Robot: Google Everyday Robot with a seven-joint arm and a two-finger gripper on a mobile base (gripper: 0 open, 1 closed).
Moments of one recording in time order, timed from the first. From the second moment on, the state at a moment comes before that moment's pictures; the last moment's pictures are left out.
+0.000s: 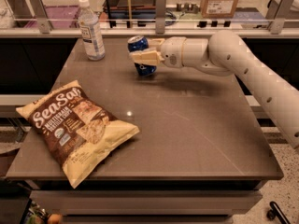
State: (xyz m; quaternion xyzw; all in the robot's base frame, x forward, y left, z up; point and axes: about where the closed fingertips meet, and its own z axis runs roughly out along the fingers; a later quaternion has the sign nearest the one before) arm 0.714 0.018 0.877 -0.42 0.65 0.35 0.53
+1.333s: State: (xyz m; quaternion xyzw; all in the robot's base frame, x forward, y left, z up) arm 0.713 0.013 0.882 -0.41 0.65 0.35 0.54
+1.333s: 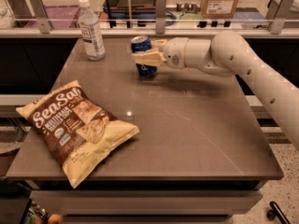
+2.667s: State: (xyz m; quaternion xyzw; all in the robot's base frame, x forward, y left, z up) arm 0.712 0.010 0.880 -0.41 0.65 0.35 0.54
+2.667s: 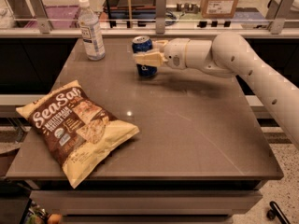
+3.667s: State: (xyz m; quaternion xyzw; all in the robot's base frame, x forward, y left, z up) arm 0.711 0.016 0.880 -0.41 0.65 0.35 0.53
